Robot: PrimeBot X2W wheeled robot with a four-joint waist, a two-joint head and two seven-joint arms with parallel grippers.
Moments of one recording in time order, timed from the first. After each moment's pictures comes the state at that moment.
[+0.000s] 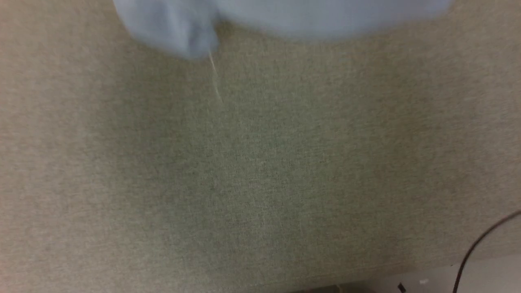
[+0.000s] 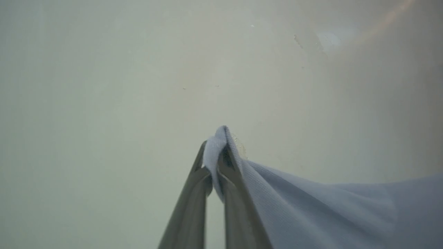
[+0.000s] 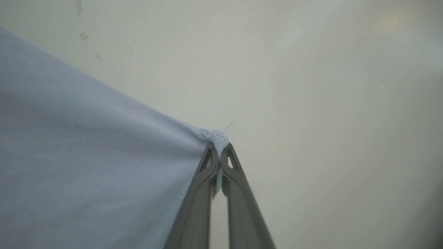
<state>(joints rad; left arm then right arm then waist) -1.72 0.61 -0.41 0.24 -0.49 0.07 -0.05 -1.53 -0.64 0.27 0.41 0.39 0.13 0.05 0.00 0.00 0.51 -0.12</state>
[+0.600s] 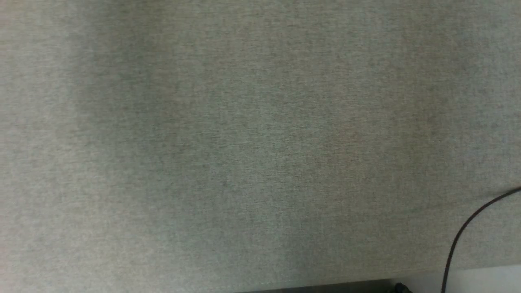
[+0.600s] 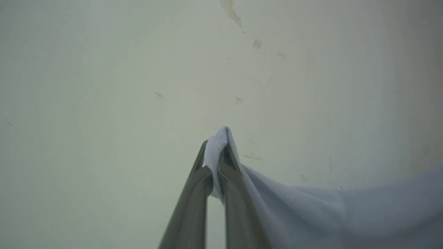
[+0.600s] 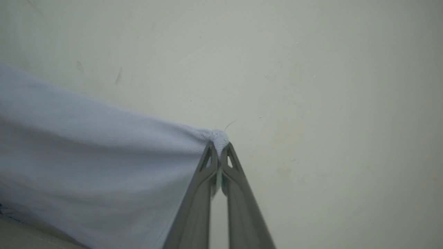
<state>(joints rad) -1.75 0.49 -0.47 0.55 -0.42 -0.01 -0.26 -1.62 -0.49 0.33 0.80 0.30 0.13 -0.23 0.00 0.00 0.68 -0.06</state>
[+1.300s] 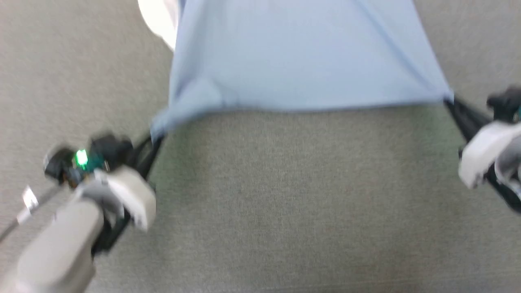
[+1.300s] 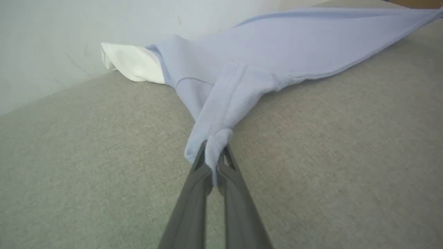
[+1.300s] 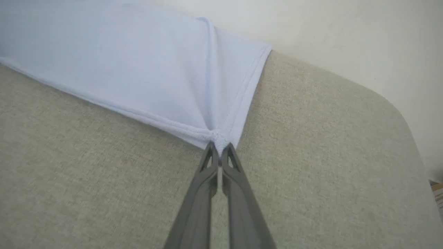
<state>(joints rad) -0.53 0.63 -0.64 0.26 -0.57 -0.03 -0.11 -0.71 -0.62 0.65 0.63 0.61 0.13 -0.15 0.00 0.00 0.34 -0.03</state>
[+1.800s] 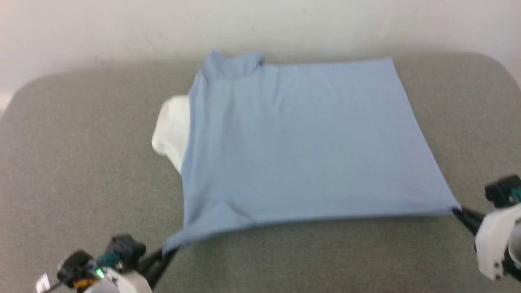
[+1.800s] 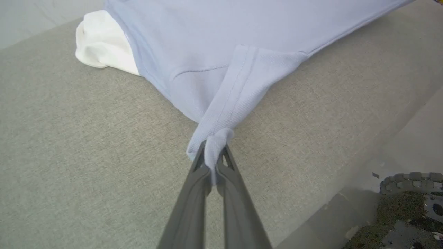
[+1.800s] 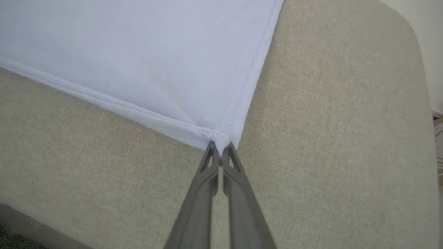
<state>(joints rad) -0.14 0.78 -0.72 0.02 -0.66 0.01 0.01 -0.38 -0.78 0.70 0.45 0.77 0.13 0.10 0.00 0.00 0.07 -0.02</state>
